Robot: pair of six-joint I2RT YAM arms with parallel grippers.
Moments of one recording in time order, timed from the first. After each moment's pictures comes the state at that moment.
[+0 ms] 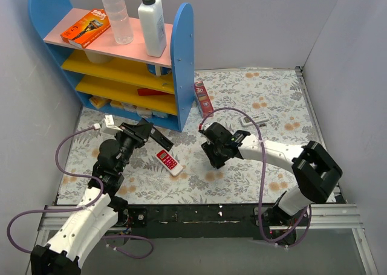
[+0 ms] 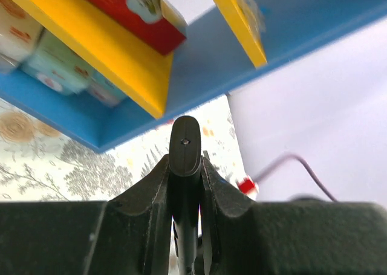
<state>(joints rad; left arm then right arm) -0.35 0.62 0.40 0.21 -0.09 -0.95 0.93 1.52 0.95 -0.53 0.07 0.23</state>
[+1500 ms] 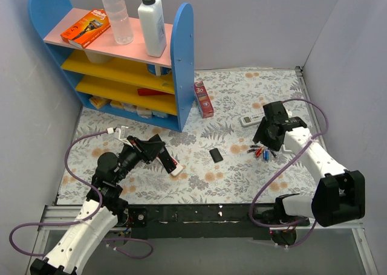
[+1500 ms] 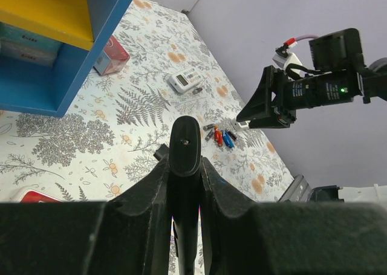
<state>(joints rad) -0.39 0.40 0.27 0.18 0.29 -0.71 0.30 1.24 0.93 -0.80 0.18 0.67</state>
